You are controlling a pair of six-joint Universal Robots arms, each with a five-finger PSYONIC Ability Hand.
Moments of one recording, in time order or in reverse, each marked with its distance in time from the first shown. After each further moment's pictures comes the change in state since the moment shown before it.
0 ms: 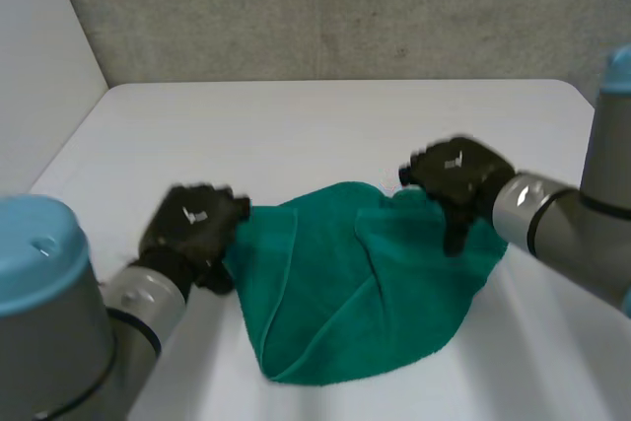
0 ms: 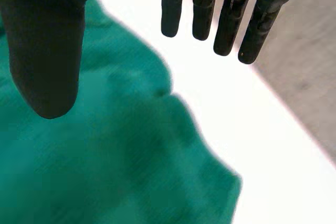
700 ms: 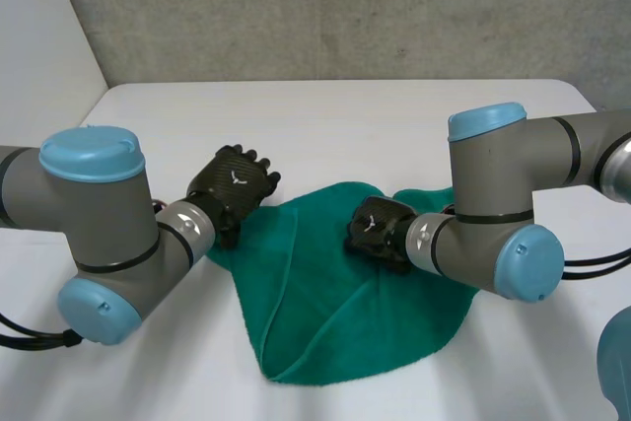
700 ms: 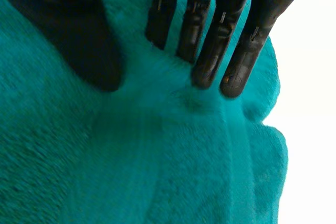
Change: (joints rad) left arm 0.141 -0.394 0.344 0.007 0.310 0.468; right arm 0.133 0.495 -0.376 0.157 -0.062 -0.513; left_hand -0.191 -0.193 -0.197 -0.187 -0.192; right_hand 0.505 0.572 0.584 0.592 0.565
